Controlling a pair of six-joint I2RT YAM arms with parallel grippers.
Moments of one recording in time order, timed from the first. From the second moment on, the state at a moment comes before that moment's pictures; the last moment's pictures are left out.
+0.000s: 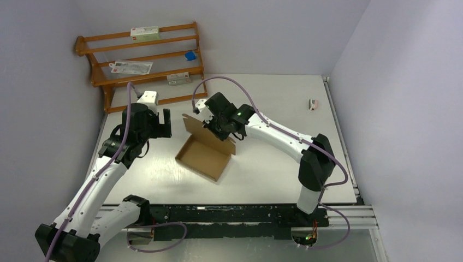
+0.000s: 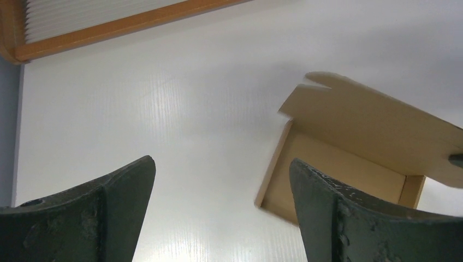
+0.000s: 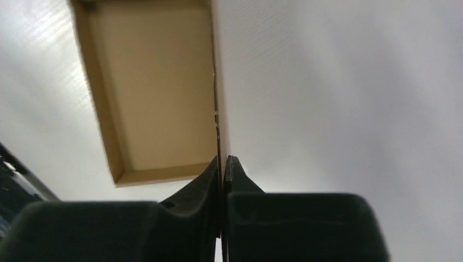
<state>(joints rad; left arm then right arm) -0.32 0.92 0.91 -0.52 -0.22 -0.14 0.88 1.76 1.54 -0.72 0.00 -0.13</state>
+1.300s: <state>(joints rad) -0.30 1.09 0.96 -0.52 0.06 -0.01 0.59 1.79 1.71 -0.90 -0.46 -0.91</state>
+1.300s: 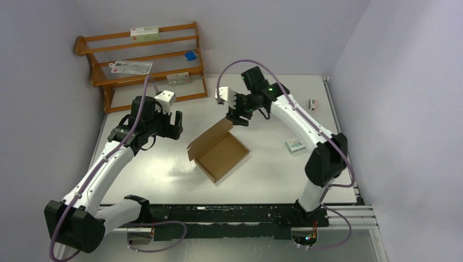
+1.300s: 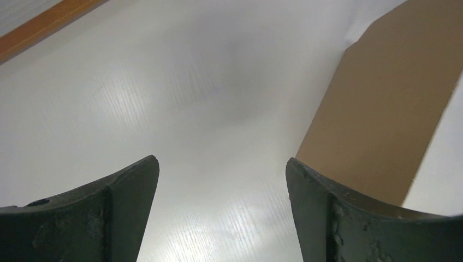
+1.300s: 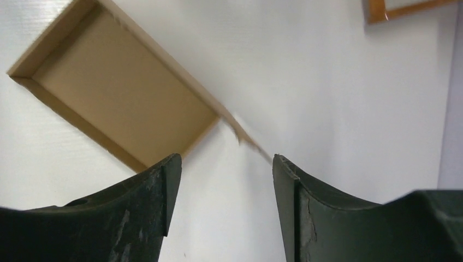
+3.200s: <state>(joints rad) -0.32 1.27 1.18 -0.59 0.09 0.08 0.48 1.77 1.50 -0.65 -0.52 -0.88</state>
